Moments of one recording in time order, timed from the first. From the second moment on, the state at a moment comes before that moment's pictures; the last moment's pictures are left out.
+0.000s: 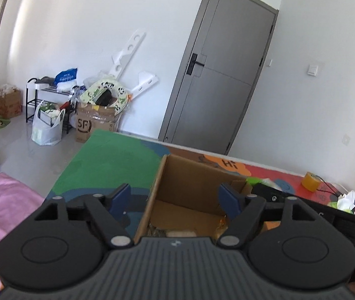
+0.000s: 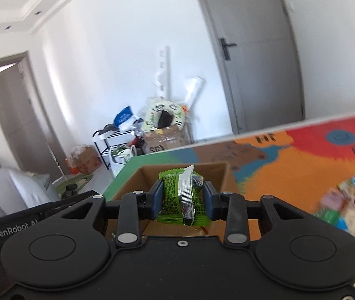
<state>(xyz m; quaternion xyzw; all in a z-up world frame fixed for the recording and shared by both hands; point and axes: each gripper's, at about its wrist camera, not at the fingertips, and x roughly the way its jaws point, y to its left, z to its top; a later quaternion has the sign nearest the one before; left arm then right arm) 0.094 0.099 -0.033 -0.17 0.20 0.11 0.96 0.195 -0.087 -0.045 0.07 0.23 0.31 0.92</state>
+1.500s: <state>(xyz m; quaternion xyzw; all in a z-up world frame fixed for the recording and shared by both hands) 0.127 -0.081 -0.036 -0.08 0.25 -0.03 0.96 0.150 -0.318 -0.072 0.09 0.27 0.13 0.95</state>
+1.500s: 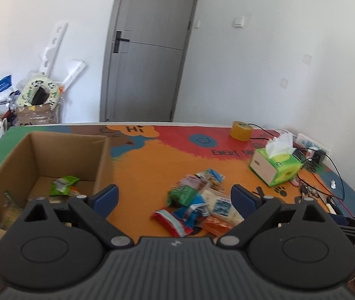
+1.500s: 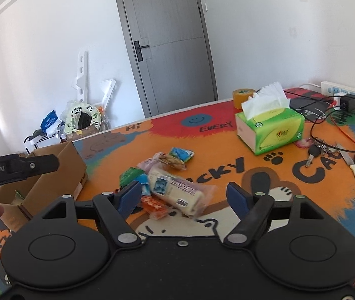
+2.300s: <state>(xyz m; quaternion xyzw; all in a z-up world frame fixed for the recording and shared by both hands) 0.198 -0.101 -0.108 -0.09 0.31 0.02 0.95 0.224 -0.307 -0.112 0.12 0.28 0.13 0.94</state>
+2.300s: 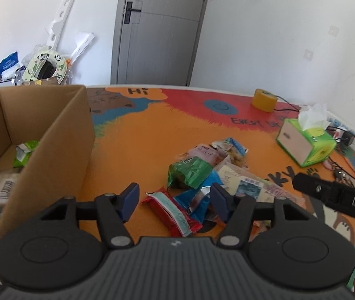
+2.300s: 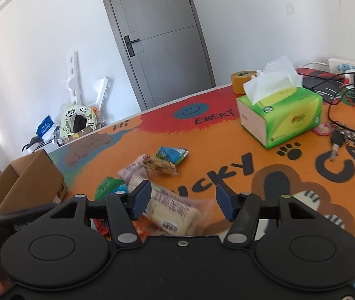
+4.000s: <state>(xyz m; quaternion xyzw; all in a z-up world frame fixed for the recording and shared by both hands) 0.184 -0.111 -0.137 -0.02 0.33 0.03 0.94 0.213 -0.274 -0.145 0.05 0.34 0.11 0.93</state>
